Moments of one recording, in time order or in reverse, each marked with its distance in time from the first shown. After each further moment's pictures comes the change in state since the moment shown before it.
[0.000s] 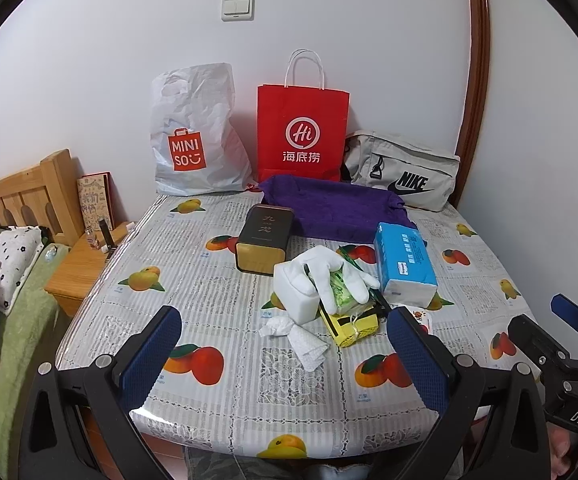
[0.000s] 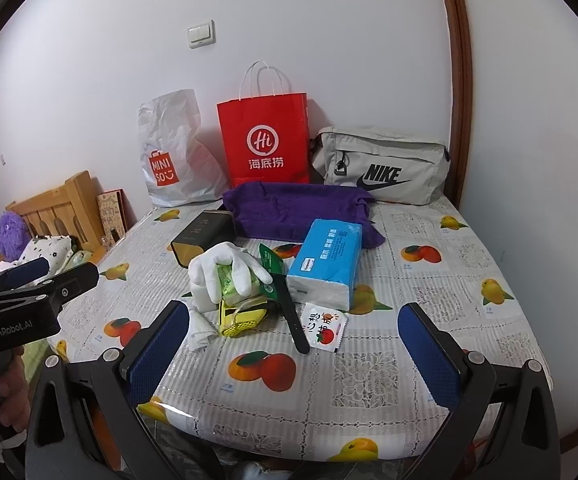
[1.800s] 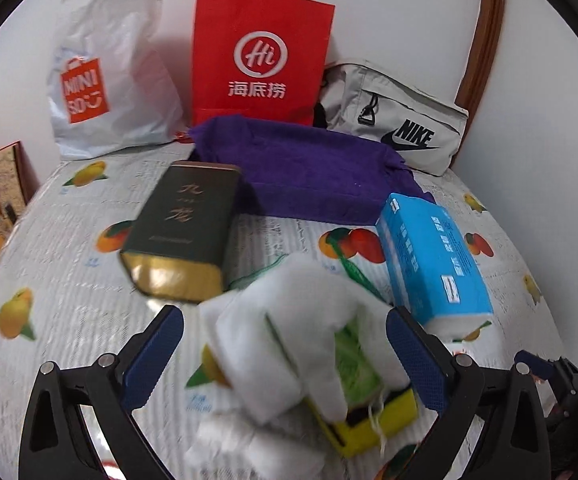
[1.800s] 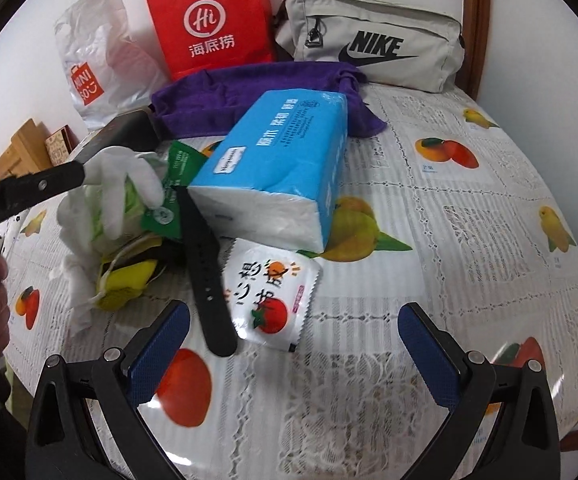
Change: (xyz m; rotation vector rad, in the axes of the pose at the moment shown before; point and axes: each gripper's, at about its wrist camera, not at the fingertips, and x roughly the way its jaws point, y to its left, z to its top) left arm 0.215 -0.026 0.025 0.038 0.180 -0.178; right arm 0.182 -0.061 -0.034 0.055 0.354 -0.034
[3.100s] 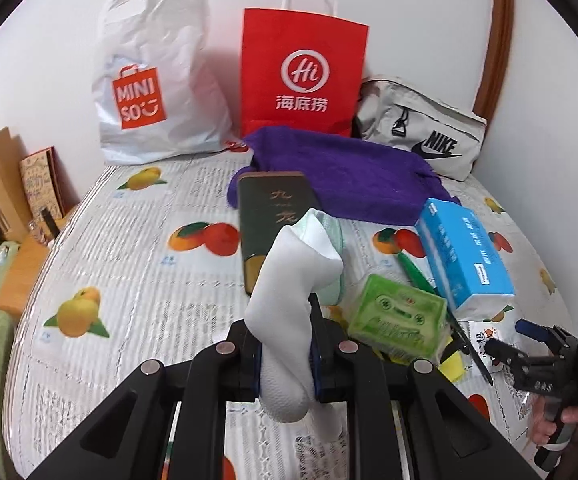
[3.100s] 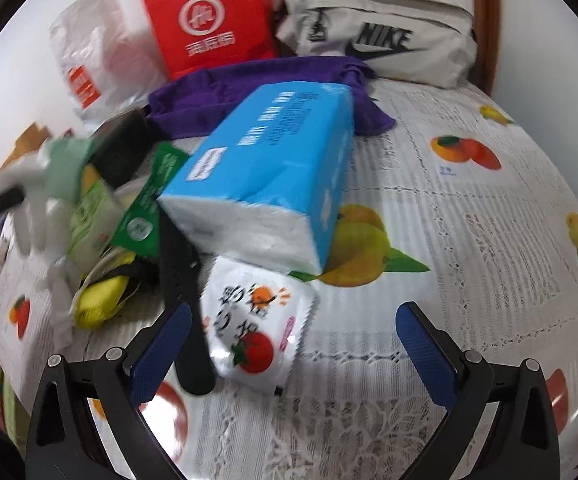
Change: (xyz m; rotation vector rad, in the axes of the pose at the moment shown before) left arm -0.044 0.054 -0.010 -0.002 -0.025 0.084; right arm 0.031 -0.014 0.012 0.019 -0.003 0.049
